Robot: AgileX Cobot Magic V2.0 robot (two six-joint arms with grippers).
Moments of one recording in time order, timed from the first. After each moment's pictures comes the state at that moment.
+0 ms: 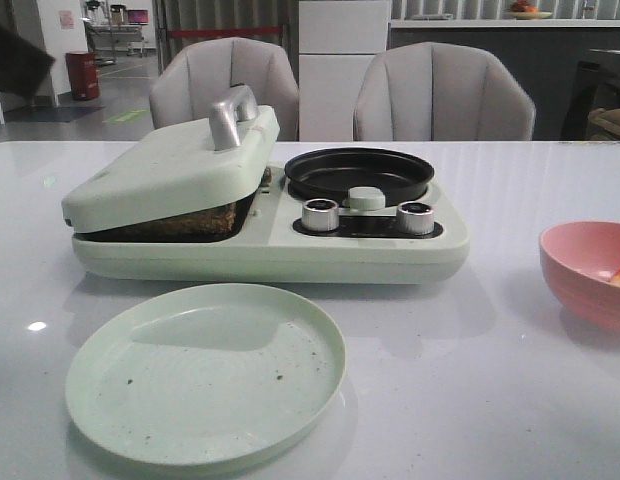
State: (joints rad) left arm -0.46 0.89 -0.72 -0.53 0.61 0.63; right arm 0.34 0.60 -0.66 0.10 0.88 0.03
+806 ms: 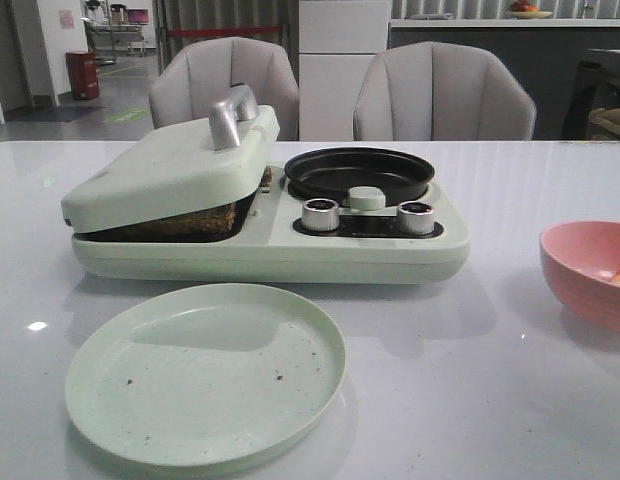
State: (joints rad) left arm -0.46 0.79 -0.71 -0.37 0.71 0.44; right arm 0.34 0.92 -0.85 -0.13 1.01 0.15
